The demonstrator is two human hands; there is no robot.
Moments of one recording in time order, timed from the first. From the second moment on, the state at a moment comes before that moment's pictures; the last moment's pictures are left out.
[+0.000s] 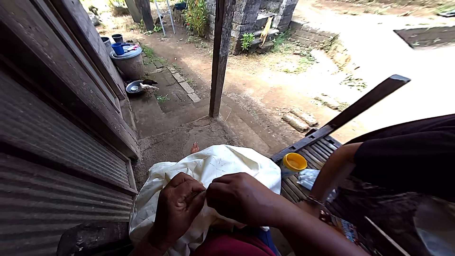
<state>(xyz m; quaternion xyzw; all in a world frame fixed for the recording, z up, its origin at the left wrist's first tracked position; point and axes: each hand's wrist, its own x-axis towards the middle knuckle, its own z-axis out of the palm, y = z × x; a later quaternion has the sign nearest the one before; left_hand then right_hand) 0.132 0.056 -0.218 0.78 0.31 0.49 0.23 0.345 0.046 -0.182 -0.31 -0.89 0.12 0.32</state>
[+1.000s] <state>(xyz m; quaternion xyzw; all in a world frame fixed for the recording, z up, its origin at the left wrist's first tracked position) 0.132 0.056 -0.223 0.79 0.30 0.49 0.23 0.347 0.048 -0.184 -0.34 -0.88 0.10 0.30</state>
